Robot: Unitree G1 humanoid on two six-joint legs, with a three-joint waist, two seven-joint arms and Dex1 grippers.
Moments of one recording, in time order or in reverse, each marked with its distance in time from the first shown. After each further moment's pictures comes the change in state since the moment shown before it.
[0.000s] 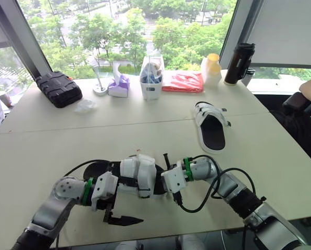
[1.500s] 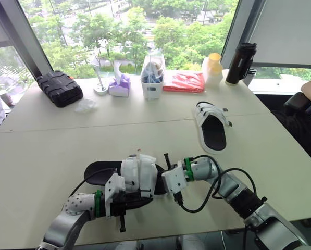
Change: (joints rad) left arm 0.085 -0.192 -0.044 0.012 0.026 0.149 0.231; right arm 0.009 -0.007 -0.007 -0.011 -0.001 0.000 -0.001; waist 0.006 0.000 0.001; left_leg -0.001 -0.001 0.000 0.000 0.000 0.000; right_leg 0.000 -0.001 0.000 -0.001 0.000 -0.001
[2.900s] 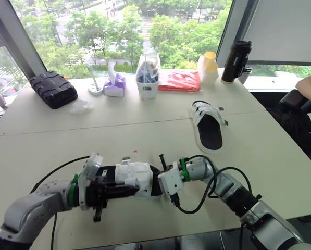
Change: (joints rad) left arm -0.136 0.231 0.216 -0.133 -0.564 0.546 0.031; right arm -0.034 0.026 0.030 0.033 0.003 -0.025 -0.006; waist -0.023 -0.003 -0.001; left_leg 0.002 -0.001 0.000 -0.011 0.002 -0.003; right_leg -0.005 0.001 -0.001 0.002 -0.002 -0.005
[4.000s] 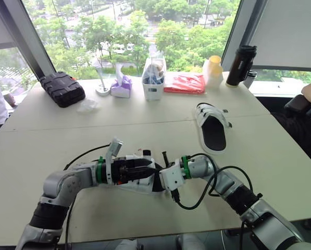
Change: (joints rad) left arm -0.281 -0.253 -0.069 0.255 0.138 0.173 0.109; right arm -0.008 -0.001 -0.026 0.044 -0.029 0.000 -0.025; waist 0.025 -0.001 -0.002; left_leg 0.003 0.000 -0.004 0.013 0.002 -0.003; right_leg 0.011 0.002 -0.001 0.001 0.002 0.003
